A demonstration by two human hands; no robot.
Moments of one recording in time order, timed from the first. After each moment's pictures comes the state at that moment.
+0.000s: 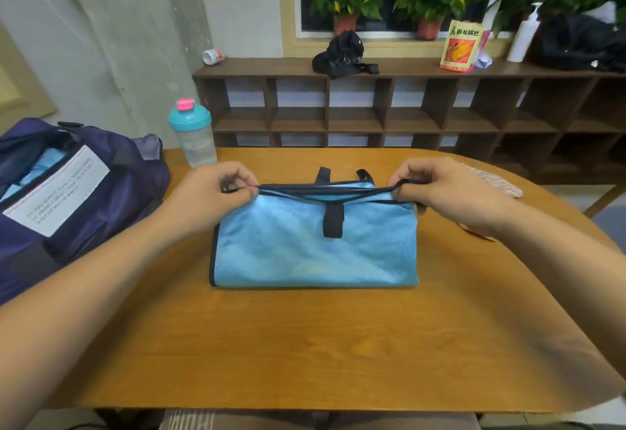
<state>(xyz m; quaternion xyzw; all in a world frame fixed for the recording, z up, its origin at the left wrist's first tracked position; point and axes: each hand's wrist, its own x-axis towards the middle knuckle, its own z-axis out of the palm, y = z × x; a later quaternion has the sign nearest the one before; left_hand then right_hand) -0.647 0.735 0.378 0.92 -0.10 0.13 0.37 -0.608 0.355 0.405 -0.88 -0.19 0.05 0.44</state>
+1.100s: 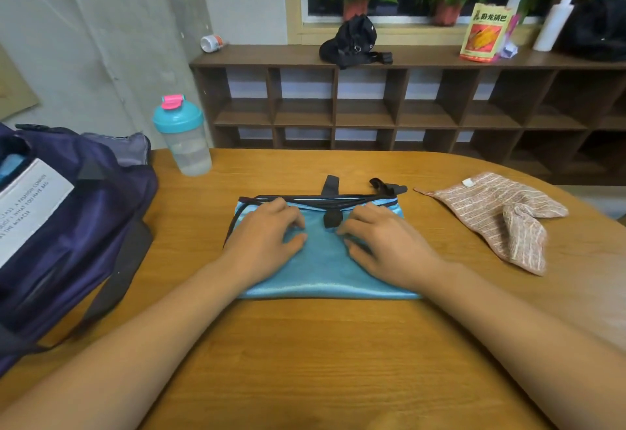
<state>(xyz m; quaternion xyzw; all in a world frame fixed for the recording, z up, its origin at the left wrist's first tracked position) -0.566 0.691 0.278 0.96 -0.13 0.14 0.20 -0.535 0.423 0.285 -0.89 -0.41 -0.14 0.12</state>
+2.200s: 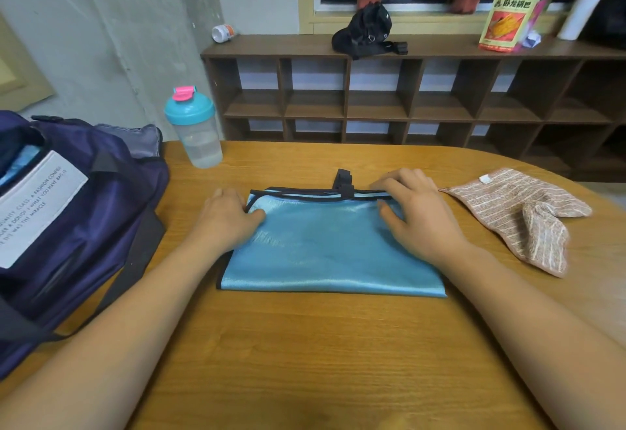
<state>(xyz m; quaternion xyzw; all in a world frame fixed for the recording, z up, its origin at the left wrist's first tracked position) -0.555 0.744 0.301 0.96 0.19 0.02 0.20 -0.507 0.406 0.294 -0.91 -0.30 -0.20 0.18</state>
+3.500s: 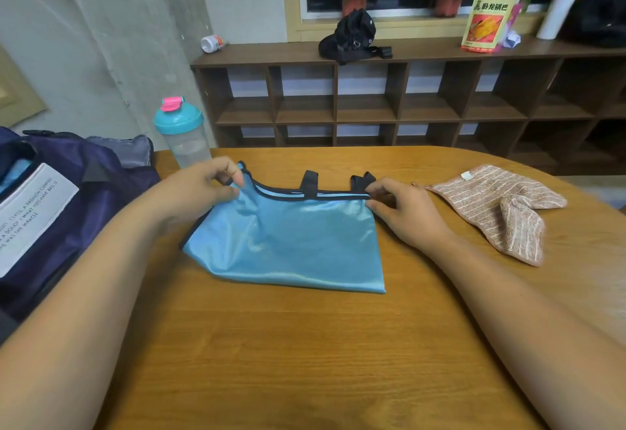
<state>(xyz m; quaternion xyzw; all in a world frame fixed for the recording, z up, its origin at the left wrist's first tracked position) -0.567 0.768 0.373 0.93 0.02 0.00 0.36 -0.489 0.393 0.282 -0.91 -0.22 -0.09 0.34</state>
